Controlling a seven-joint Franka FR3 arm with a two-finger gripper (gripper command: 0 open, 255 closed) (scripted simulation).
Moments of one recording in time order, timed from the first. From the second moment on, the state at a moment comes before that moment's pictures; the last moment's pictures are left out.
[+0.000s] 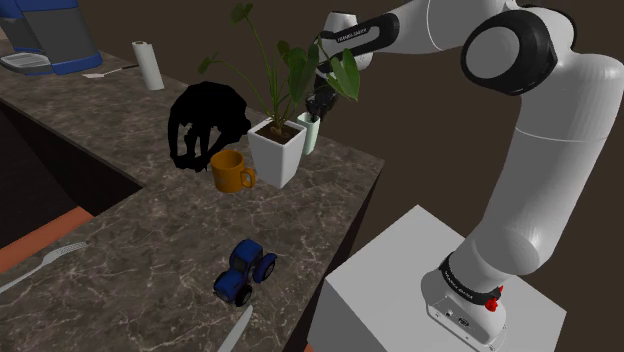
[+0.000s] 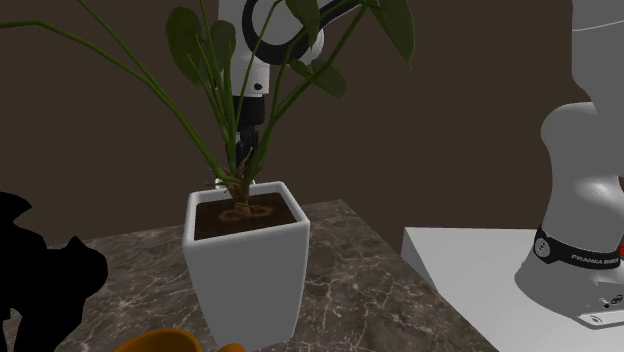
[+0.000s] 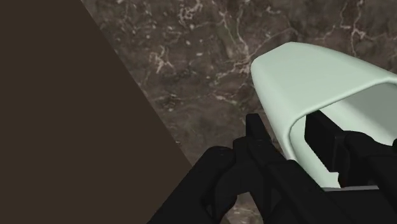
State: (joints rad) arm 0.00 0.32 -0.09 -1.76 0.10 2.15 -0.10
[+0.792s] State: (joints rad) arm 0.00 0.30 -0.09 -1.73 0.09 2.11 -0.10
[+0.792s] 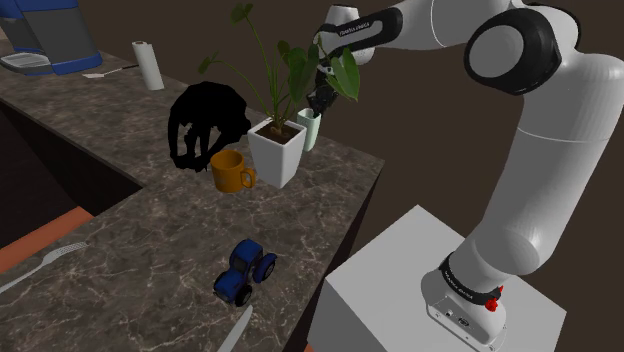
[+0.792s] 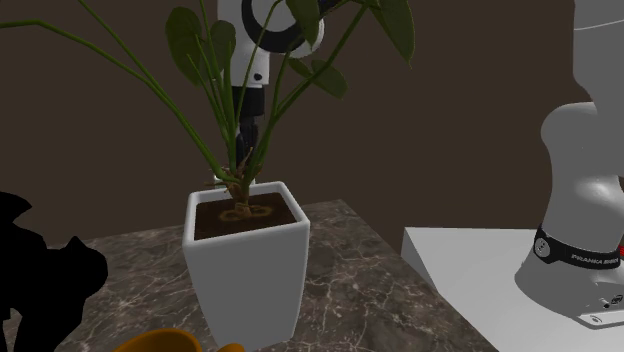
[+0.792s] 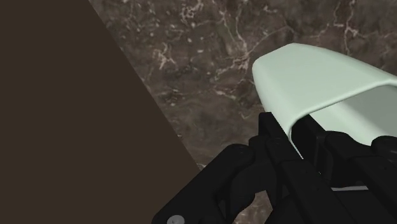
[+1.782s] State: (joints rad) arm 0.00 0.26 -0.09 -1.59 0.08 1.93 -0.08
